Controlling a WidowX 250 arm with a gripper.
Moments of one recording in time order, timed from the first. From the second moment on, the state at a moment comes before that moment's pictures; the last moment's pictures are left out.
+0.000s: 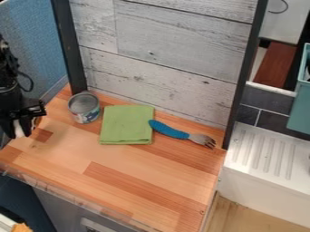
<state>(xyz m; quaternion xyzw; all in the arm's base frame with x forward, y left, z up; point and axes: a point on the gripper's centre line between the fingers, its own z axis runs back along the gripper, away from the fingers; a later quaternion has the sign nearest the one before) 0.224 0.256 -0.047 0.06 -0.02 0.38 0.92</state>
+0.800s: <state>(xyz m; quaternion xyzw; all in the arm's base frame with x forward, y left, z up) 0.223 0.254 -0.072 0.06 0.00 0.38 0.92</state>
